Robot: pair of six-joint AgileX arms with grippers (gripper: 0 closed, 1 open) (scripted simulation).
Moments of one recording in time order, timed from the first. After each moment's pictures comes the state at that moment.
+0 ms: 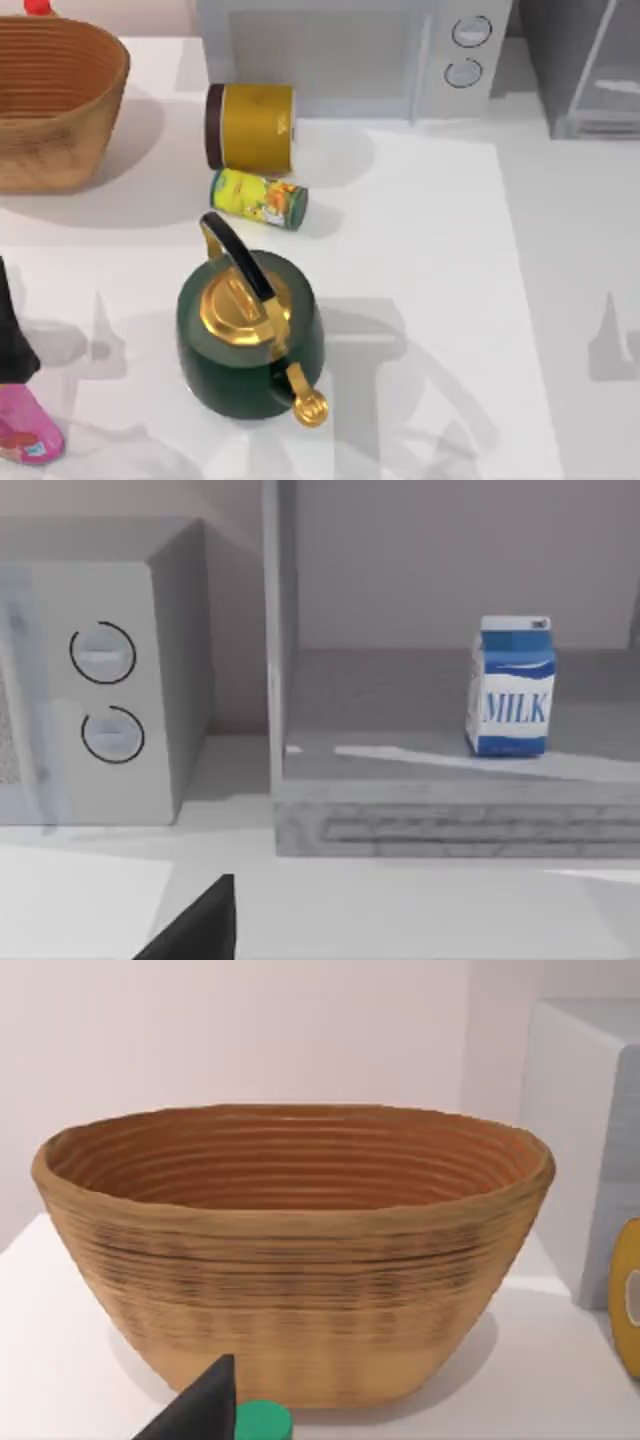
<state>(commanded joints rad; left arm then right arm) 0.00 0.00 0.00 0.00 0.00 0.00 0.00 0.00 0.00 0.00 0.00 0.00</state>
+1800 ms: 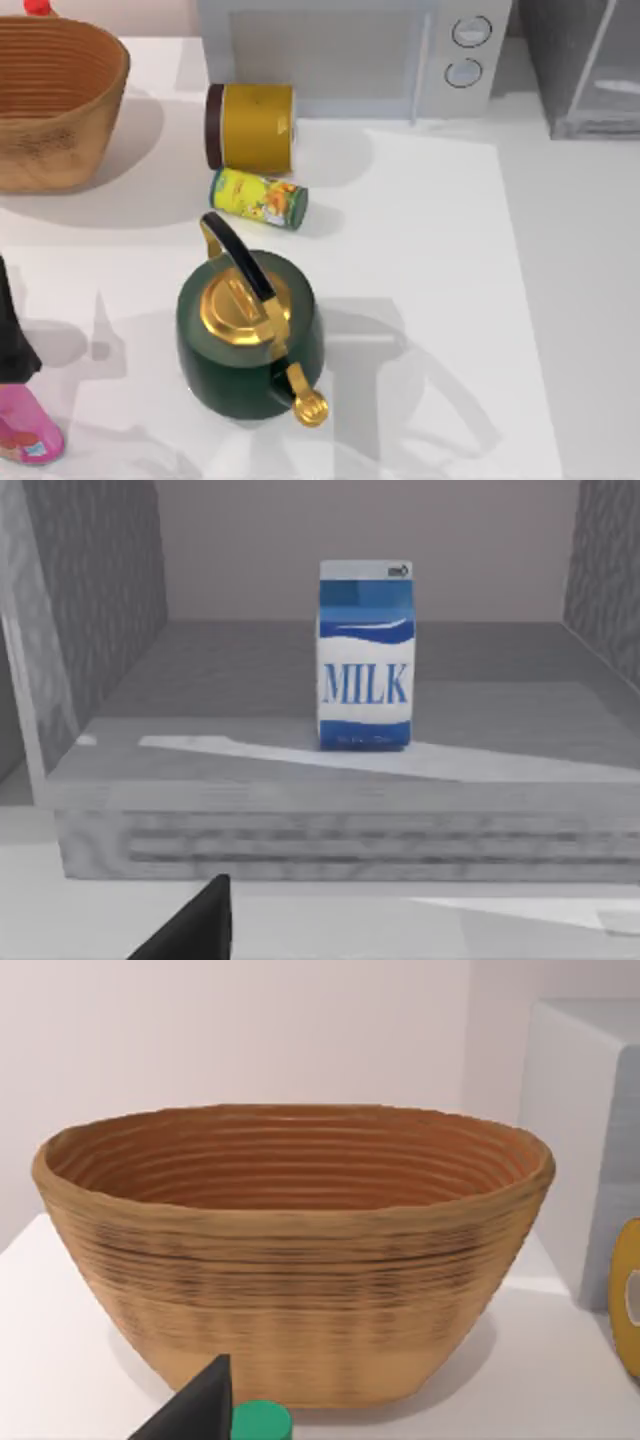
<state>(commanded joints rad) 0.00 0.00 0.00 0.00 0.00 0.00 -0.53 1.79 0.18 1.62 -0.51 0.02</state>
